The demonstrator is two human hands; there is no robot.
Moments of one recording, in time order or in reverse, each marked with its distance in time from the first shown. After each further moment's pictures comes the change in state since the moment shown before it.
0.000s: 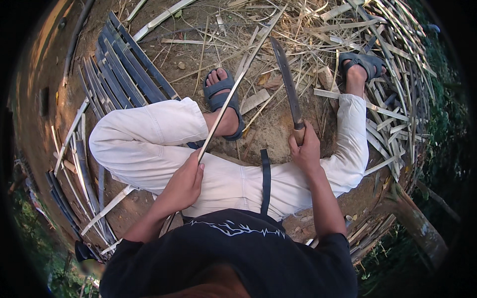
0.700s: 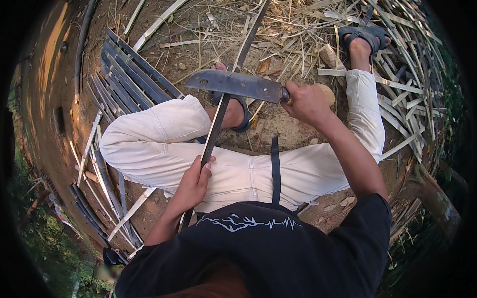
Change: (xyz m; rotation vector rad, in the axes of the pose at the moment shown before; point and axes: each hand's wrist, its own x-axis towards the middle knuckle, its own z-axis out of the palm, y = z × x) left_hand -0.019 -0.005 0.023 -0.188 -0.055 -0.230; right_hand 0.080 -0.017 -0.012 -0.378 -0.321 -0.289
